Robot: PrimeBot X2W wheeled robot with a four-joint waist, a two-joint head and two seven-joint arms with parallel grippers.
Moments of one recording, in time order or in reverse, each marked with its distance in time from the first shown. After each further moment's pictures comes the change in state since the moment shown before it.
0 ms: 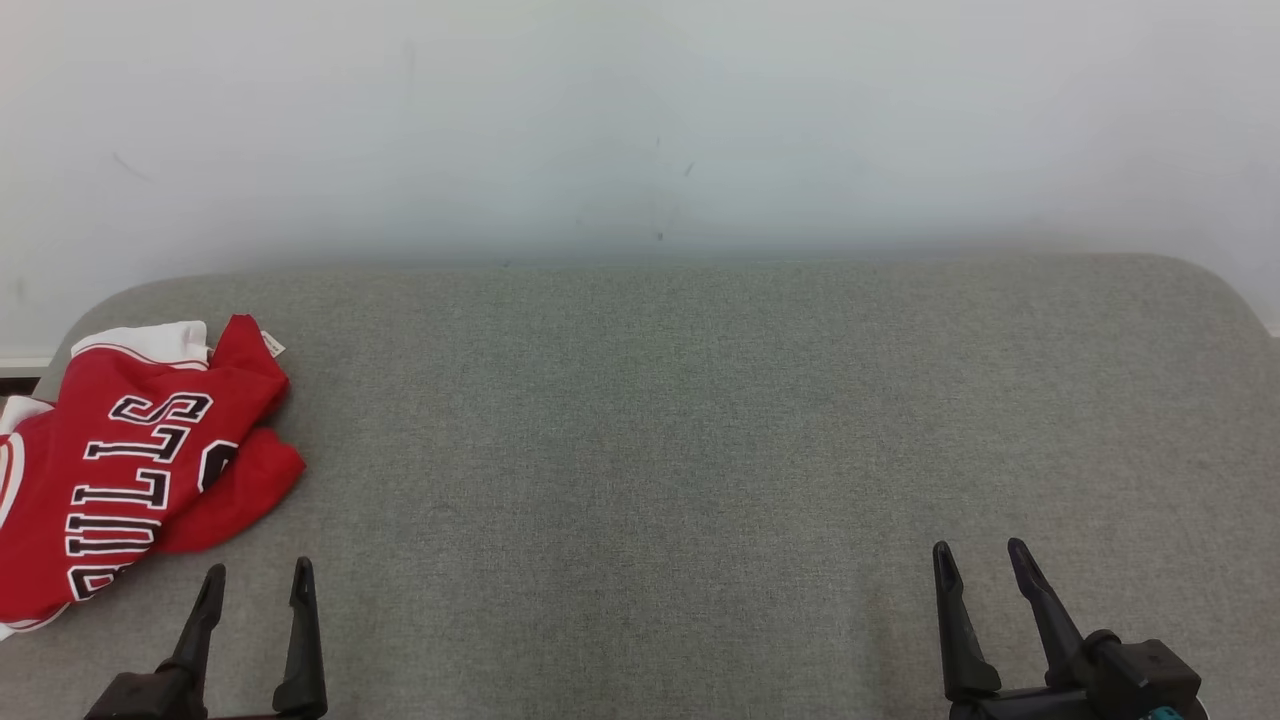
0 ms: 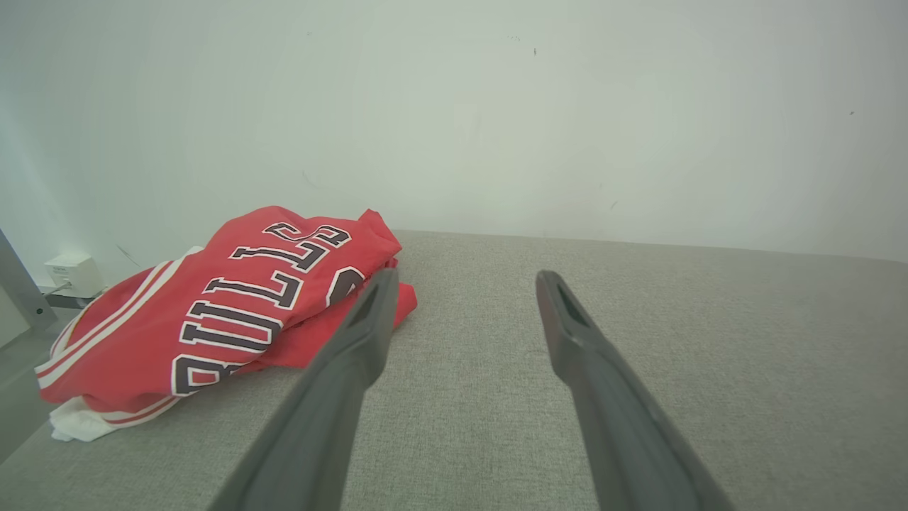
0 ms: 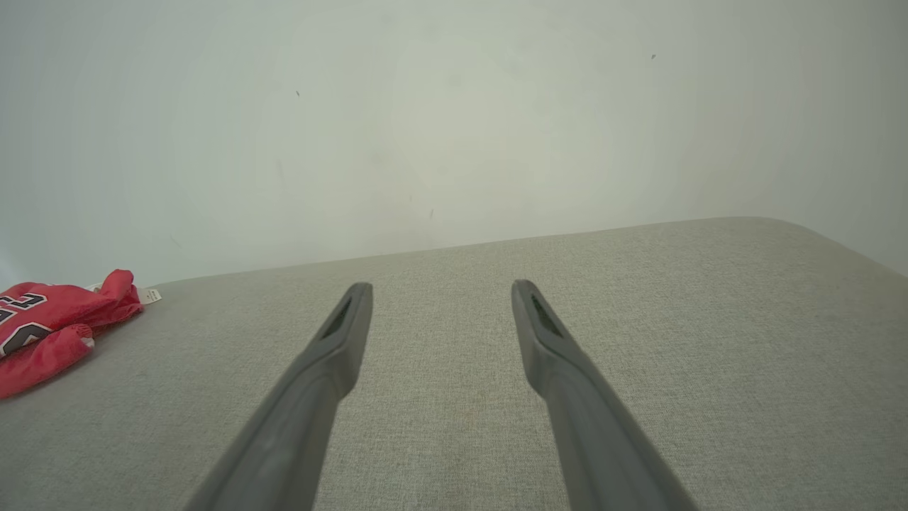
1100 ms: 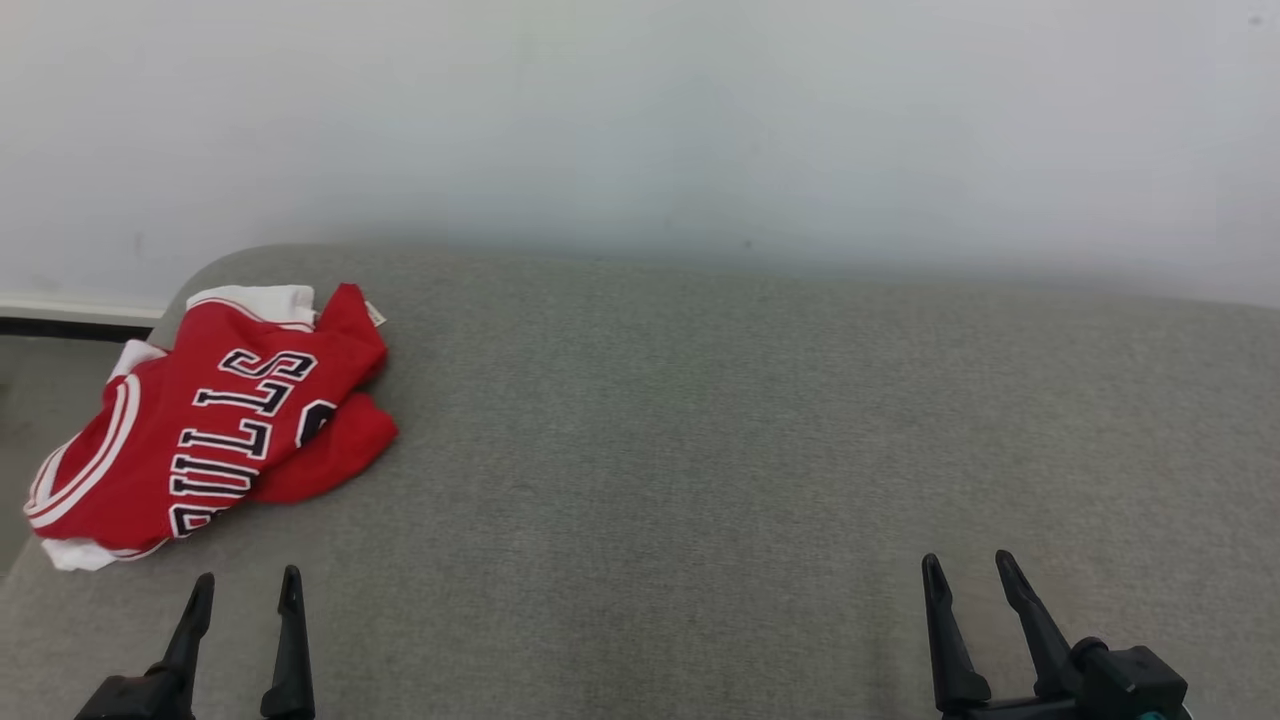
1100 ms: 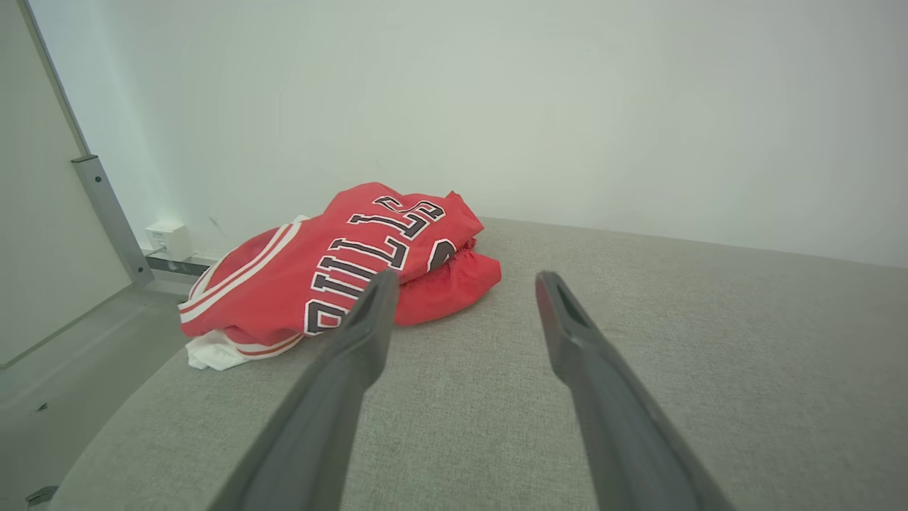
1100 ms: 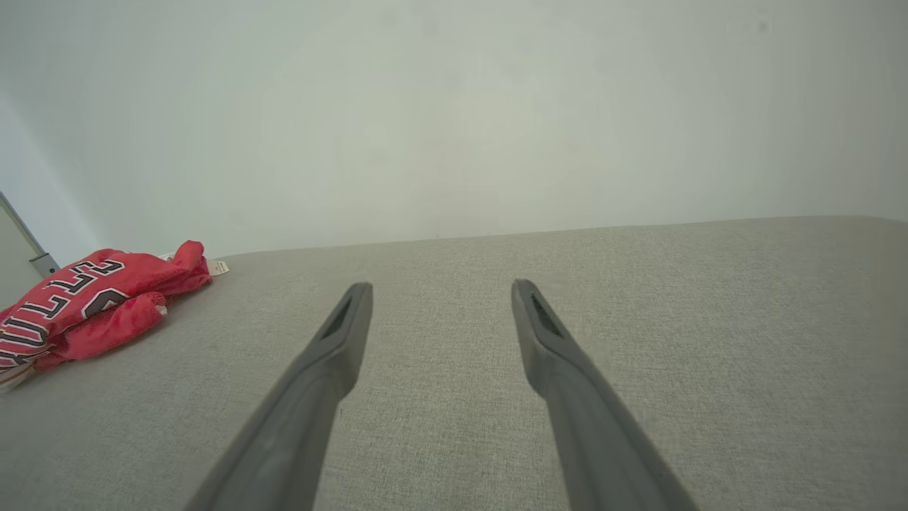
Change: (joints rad) left arm 0.000 0.034 -0.012 0.023 -0.033 0.018 0.004; right arm 0.004 0.000 0.016 0.022 0.014 0.000 0.002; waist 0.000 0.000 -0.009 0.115
